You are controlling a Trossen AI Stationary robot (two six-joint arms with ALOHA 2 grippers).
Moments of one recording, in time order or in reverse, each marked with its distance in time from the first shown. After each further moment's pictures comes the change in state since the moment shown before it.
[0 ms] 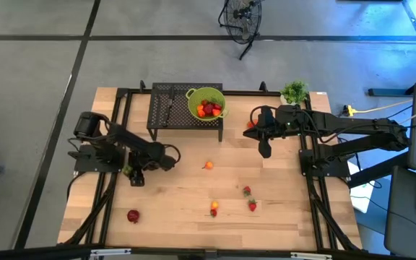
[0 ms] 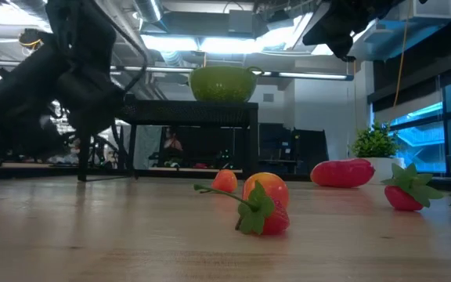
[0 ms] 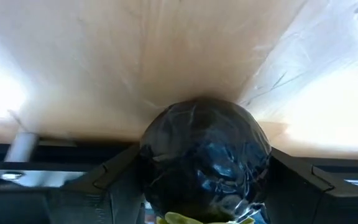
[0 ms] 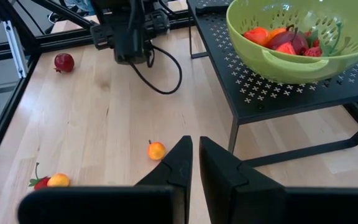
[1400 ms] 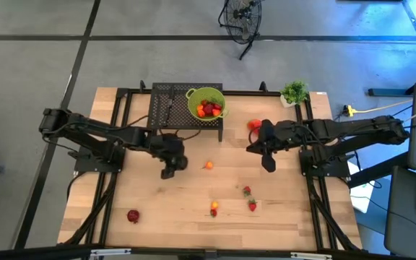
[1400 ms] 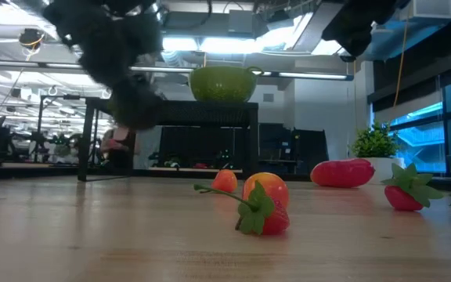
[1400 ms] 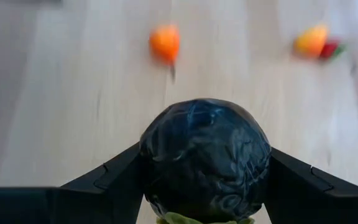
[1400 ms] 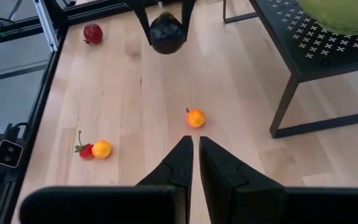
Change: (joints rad) left arm 0.071 -0.439 0.002 0.849 -0.139 0.070; right arm 0.189 0.000 0.000 -0.098 0.060 0.154
